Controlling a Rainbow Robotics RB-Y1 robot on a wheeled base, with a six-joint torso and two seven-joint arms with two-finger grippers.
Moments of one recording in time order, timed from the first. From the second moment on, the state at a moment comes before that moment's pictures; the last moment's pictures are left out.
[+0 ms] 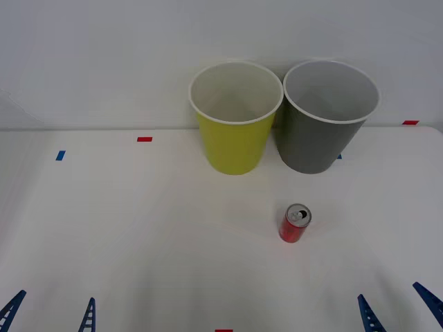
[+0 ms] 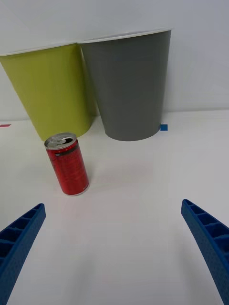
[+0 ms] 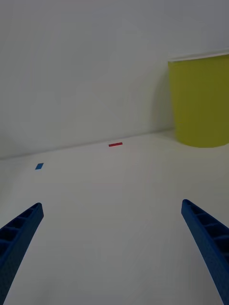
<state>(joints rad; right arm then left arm) 0.97 -0.67 0.27 -2.04 -0.35 -0.61 1.48 1.00 0.54 -0.33 -1.99 0.43 -0.78 -1.88</state>
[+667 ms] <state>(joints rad) 0.97 -0.67 0.27 -2.04 -0.35 -0.61 1.48 1.00 0.54 -0.33 -1.99 0.43 -0.78 -1.88</state>
